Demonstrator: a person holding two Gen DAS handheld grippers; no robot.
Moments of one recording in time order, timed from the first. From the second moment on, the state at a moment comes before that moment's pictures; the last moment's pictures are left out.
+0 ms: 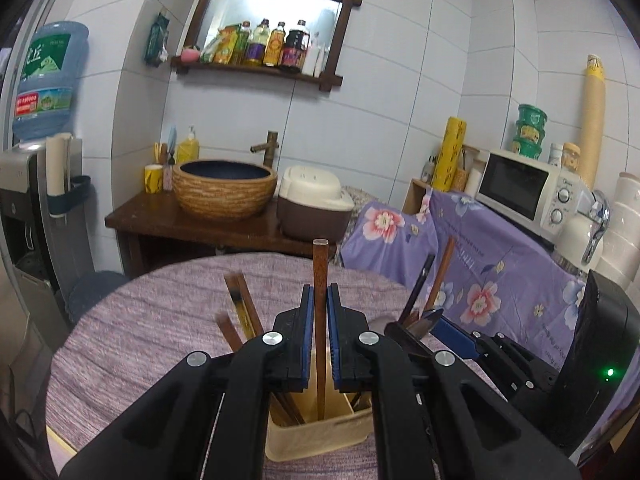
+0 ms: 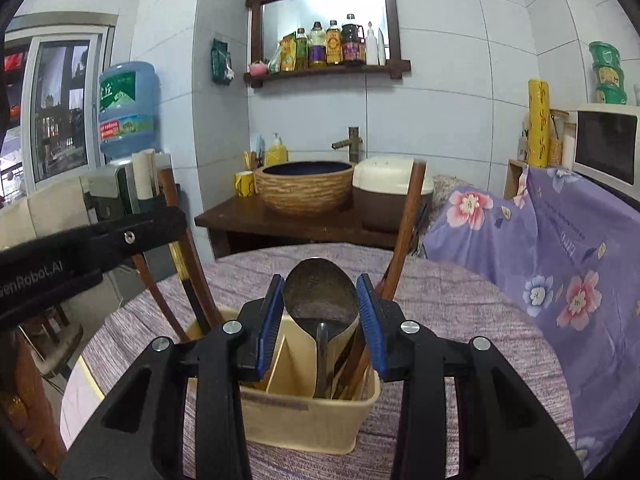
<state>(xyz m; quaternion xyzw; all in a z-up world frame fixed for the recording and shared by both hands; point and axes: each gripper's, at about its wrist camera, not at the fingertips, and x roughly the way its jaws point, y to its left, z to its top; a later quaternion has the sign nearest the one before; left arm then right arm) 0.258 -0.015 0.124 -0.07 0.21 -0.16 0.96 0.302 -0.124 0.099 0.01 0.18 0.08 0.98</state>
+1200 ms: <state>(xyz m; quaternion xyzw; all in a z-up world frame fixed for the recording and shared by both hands) 0.100 0.018 0.041 -0.03 0.16 -0.10 0.98 0.118 -0.173 0.024 0.03 0.18 0.04 0.98</state>
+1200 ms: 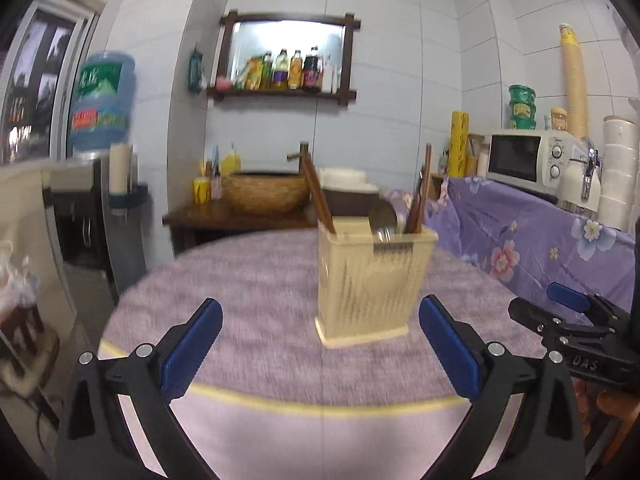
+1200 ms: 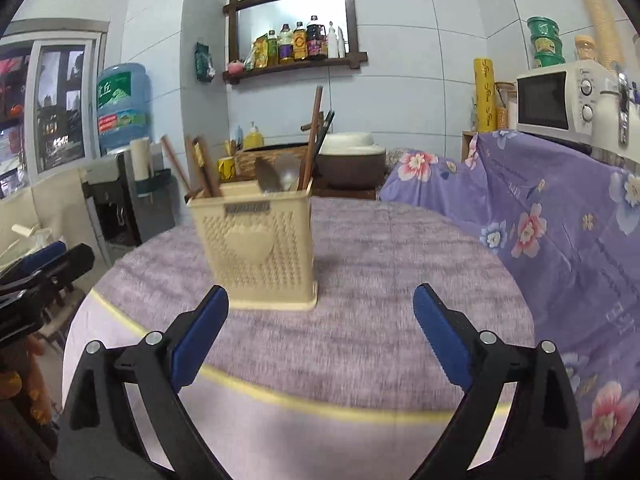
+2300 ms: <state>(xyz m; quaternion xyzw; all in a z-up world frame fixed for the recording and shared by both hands) -0.017 0.012 0.008 -0.02 0.13 -0.08 0.99 -0.012 -0.142 0.000 0.01 0.15 0.06 0.99</state>
